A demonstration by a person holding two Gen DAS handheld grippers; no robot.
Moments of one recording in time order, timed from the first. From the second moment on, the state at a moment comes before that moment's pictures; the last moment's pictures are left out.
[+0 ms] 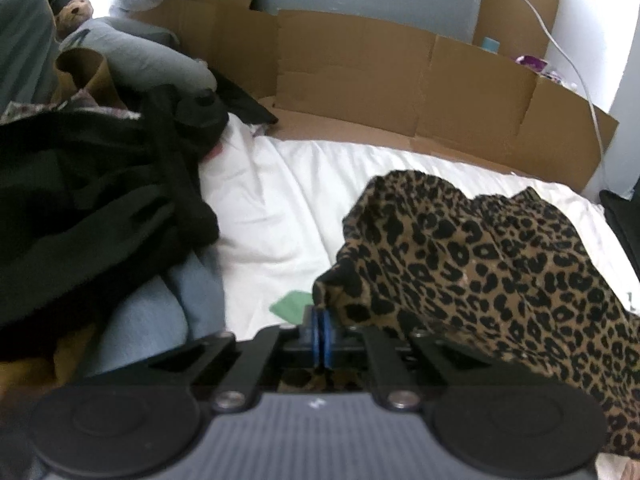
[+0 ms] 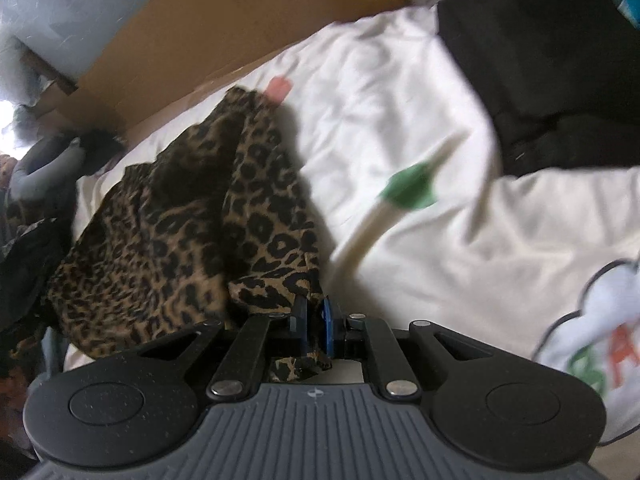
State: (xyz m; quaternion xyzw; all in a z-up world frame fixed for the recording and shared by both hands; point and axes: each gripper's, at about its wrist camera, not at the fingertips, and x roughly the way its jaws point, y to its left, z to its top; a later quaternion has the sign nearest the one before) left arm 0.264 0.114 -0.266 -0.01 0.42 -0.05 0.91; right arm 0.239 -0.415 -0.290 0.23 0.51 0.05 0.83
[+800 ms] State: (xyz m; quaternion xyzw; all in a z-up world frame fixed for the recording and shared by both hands) left arm 0.238 0.134 -0.276 -0.06 0.45 0.06 0.89; right arm 0.231 -0.472 -0.287 0.21 0.49 -0.07 0.85
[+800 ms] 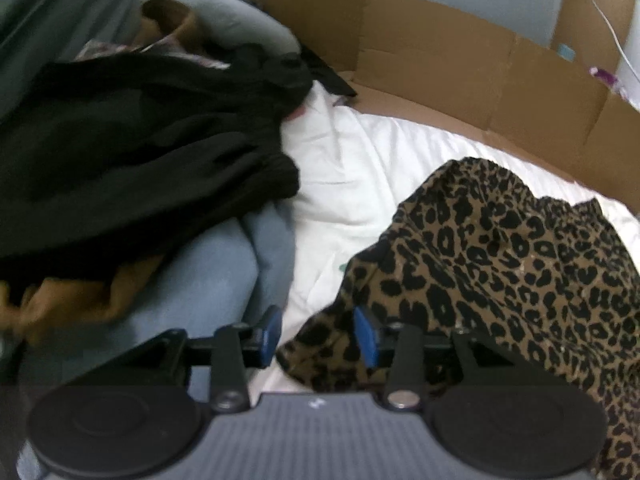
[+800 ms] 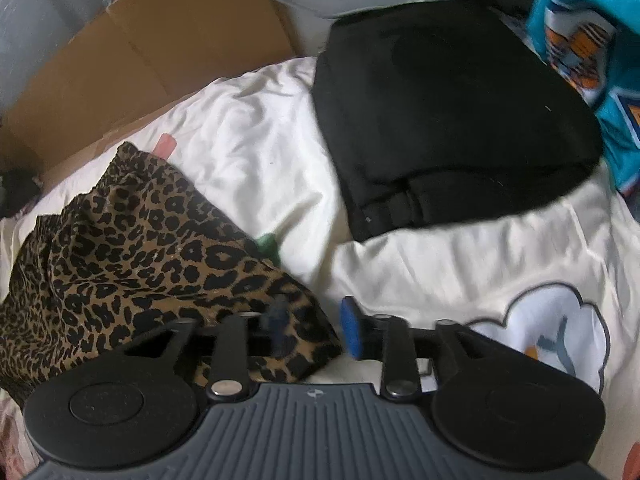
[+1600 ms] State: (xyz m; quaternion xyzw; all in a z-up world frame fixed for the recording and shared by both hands) left arm 0.242 0.125 -0.332 0.01 0.42 0.04 0.90; right arm 0.191 -0.471 -0.316 0.26 0.49 -0.08 0.83
